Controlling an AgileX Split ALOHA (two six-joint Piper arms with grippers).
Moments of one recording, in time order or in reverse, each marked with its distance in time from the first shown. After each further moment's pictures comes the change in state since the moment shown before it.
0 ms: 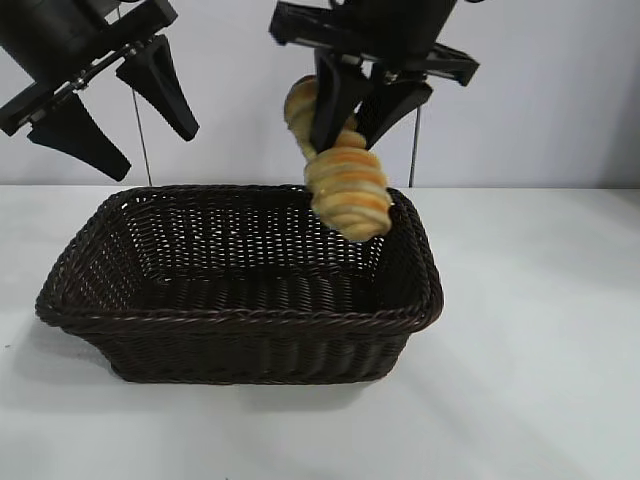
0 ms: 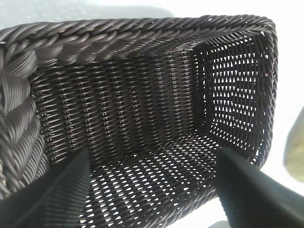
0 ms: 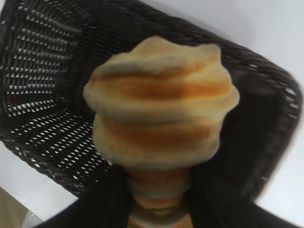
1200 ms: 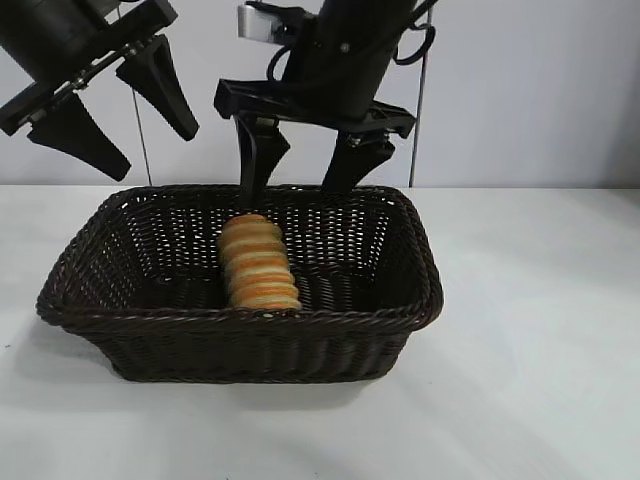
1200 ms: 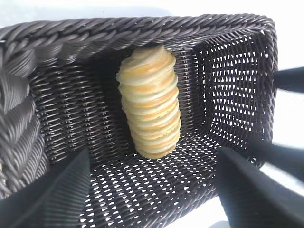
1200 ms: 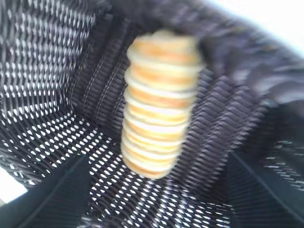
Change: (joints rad) left arm 0.000 0.000 0.000 0.000 0.000 0.000; right arm -0.117 0.028 -0.195 -0.003 0.238 -0.018
